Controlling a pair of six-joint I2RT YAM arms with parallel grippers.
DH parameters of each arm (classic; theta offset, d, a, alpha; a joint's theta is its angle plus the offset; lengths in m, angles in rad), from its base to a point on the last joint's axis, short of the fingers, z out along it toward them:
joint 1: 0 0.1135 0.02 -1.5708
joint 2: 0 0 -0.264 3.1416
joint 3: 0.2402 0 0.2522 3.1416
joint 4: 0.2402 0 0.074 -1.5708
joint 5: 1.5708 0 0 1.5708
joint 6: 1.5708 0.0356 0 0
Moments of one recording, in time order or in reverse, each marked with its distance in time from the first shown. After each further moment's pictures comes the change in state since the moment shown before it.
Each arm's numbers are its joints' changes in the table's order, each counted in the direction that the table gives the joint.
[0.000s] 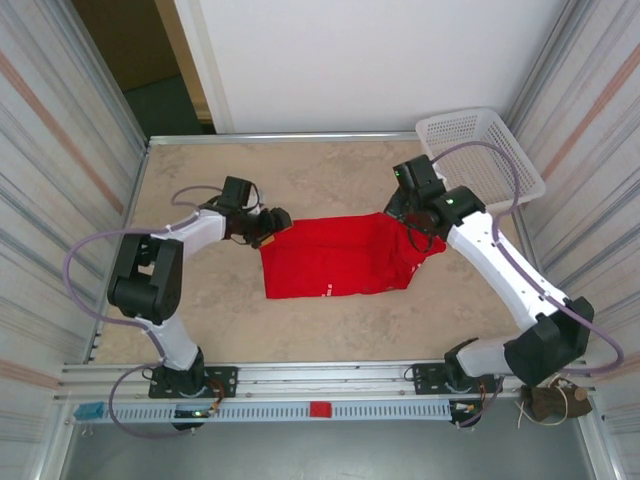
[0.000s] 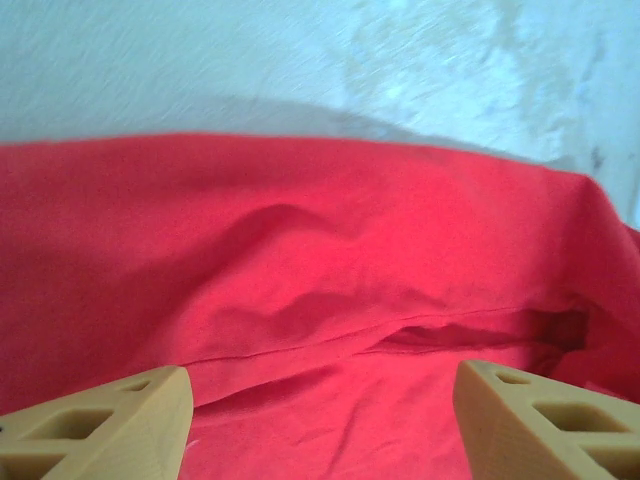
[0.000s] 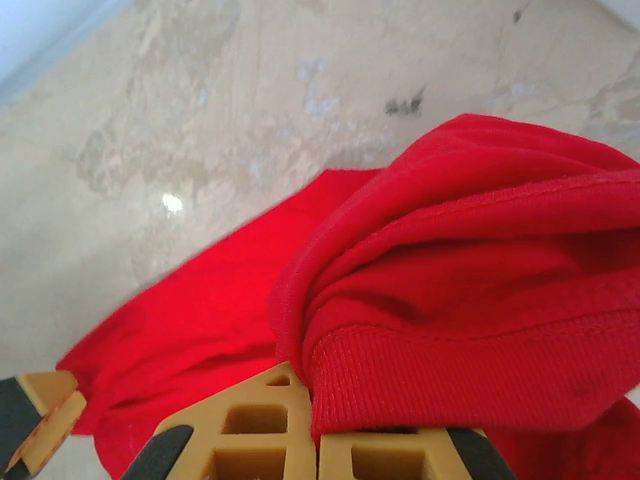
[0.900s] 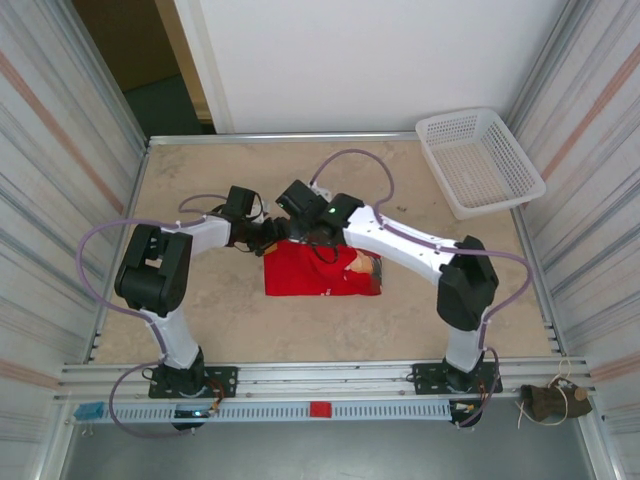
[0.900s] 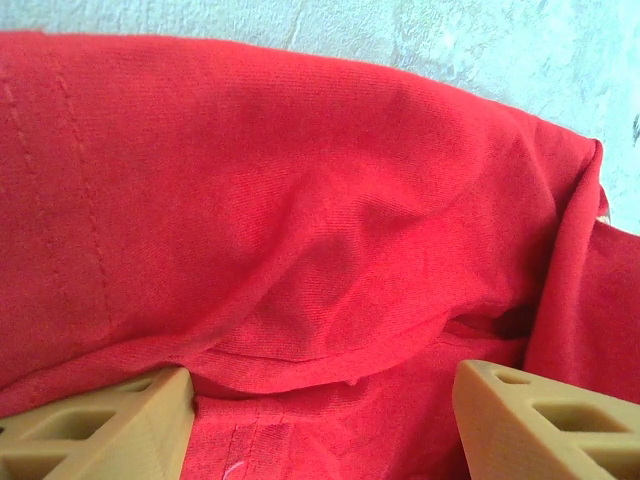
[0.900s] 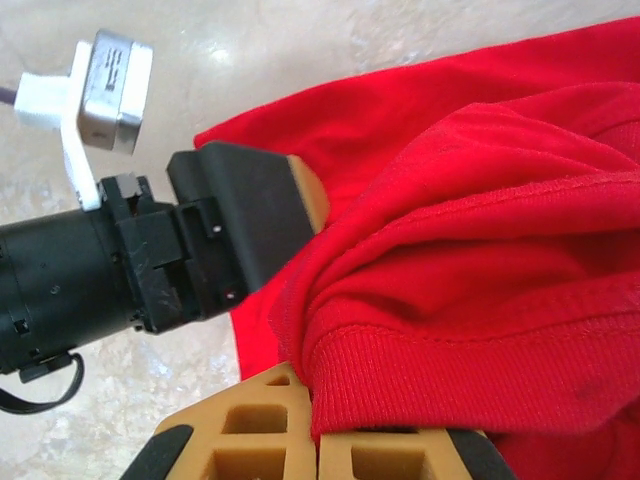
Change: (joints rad) left arm -0.007 0.058 -0.053 -0.107 0.035 0.017; right arm 0.435 0.506 0.325 -0.100 -0.003 0.079
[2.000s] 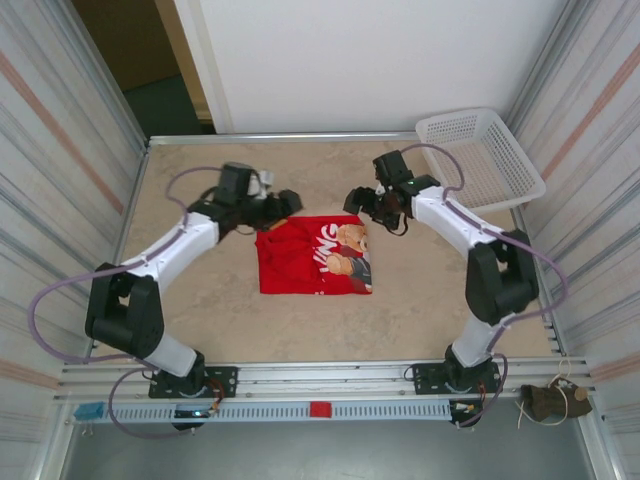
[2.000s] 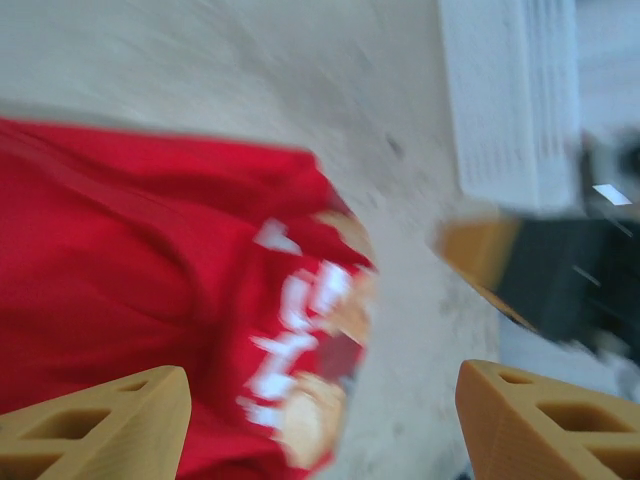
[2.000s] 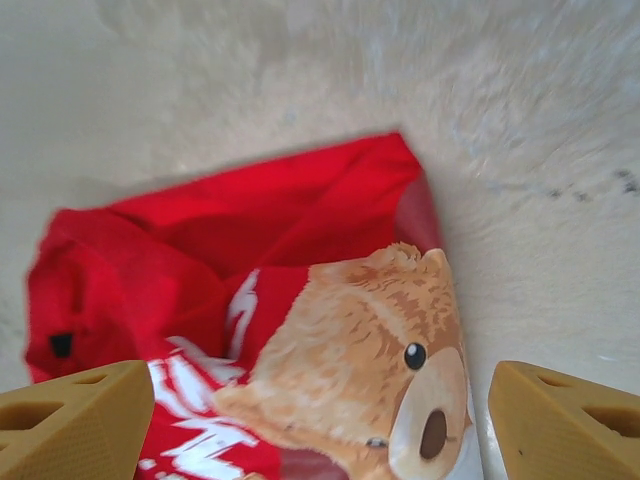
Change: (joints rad) left arm -0.130 -0.295 0.116 0.112 -0.022 -0.100; right arm -0.523 -0.114 -0.313 -0.176 -0.427 -0.327
